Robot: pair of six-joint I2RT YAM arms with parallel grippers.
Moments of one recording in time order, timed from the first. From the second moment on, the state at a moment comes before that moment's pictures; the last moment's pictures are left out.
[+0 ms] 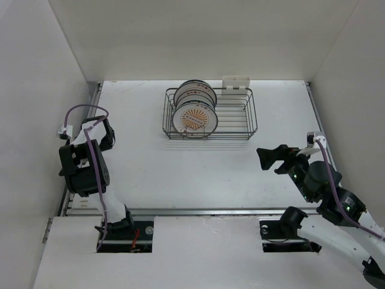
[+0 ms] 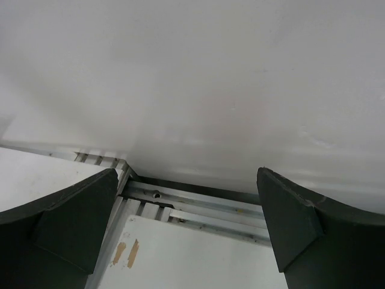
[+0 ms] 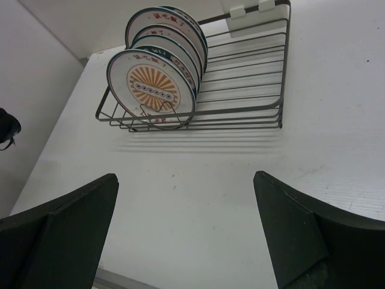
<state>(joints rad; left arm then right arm) 0.23 1.73 1.15 -1.46 -1.49 -1.90 0.84 0.42 0.81 -0.55 0.54 0.52</state>
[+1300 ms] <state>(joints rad) -0.48 1.40 1.84 -1.37 -0.69 -0.09 0.60 1.56 1.67 -0.49 0.08 0.14</state>
